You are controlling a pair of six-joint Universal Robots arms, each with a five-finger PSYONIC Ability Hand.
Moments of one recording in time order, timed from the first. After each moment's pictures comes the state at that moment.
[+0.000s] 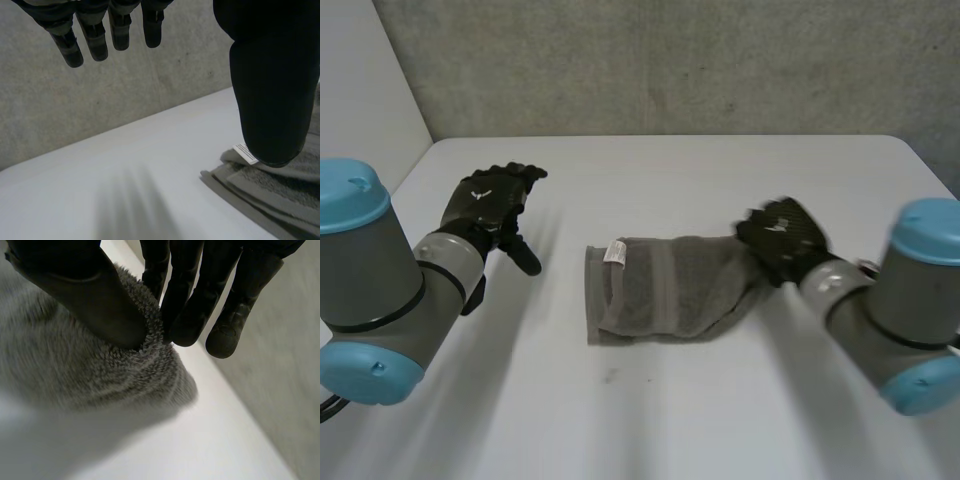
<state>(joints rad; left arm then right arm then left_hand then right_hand) 4.32 -1.88 -1.59 3.32 -1.57 3.16 1.96 -1.10 1.59 -0.31 1.32 2.52 0.17 0.16 0.16 0.17 0.03 1.24 1.32 1.33 1.34 1.14</state>
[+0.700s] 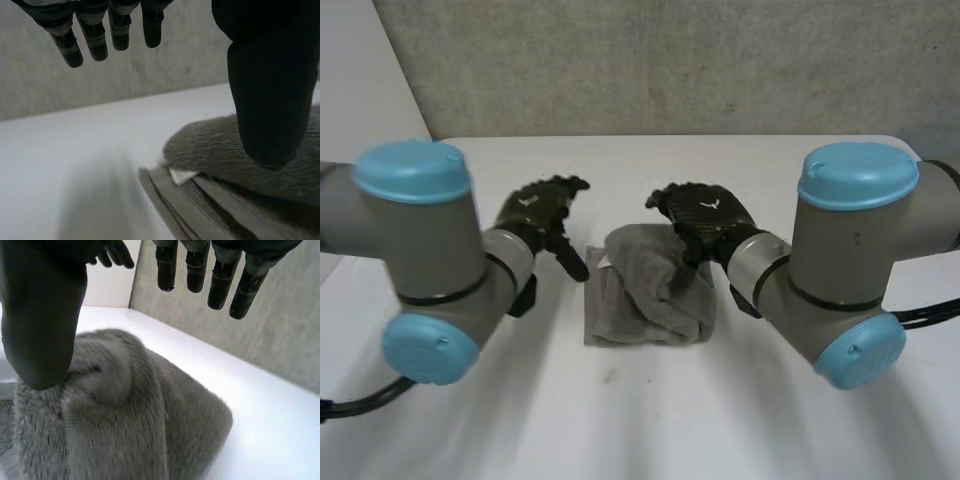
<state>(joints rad) 4.19 -2.07 -1.34 3.13 -1.65 2.97 2.17 -1.01 1.24 0.02 1.40 3.09 0.17 0.17 0.17 0.17 0.03 0.23 0.25 0.24 0.25 0.05</state>
